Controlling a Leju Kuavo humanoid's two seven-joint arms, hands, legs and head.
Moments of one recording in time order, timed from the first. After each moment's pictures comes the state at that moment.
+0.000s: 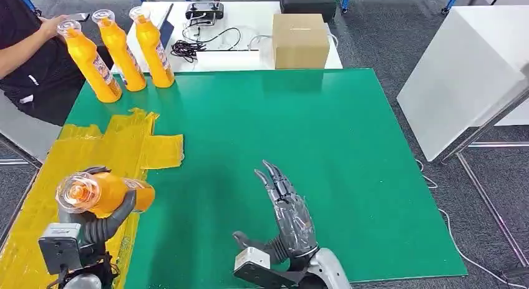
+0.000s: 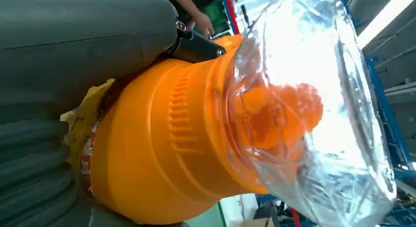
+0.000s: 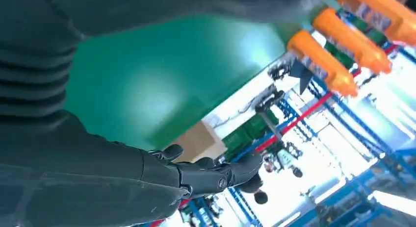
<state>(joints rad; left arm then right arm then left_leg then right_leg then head) 0.15 -0.09 0.00 -1.77 -0.30 0.41 -0.46 0.04 -0.05 0.68 -1.73 0.81 -0.37 0.01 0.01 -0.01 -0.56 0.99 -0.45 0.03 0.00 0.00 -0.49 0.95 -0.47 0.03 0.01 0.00</state>
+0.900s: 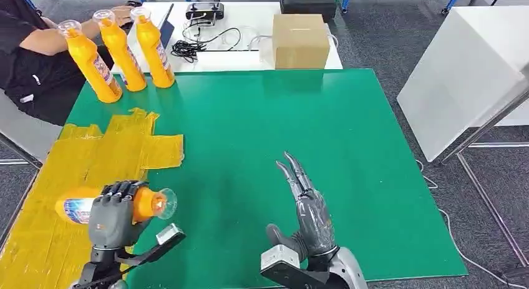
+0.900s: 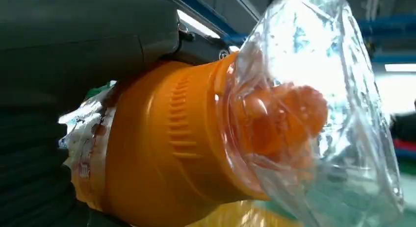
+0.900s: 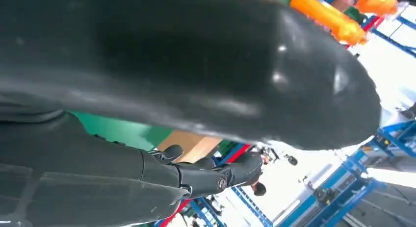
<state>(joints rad) 0.10 0.03 -0.11 -1.50 -1.47 0.69 -0.05 0.09 -0.07 0.59 -1.84 0.69 -0.33 -0.08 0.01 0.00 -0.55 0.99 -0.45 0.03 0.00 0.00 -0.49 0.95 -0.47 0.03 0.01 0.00</state>
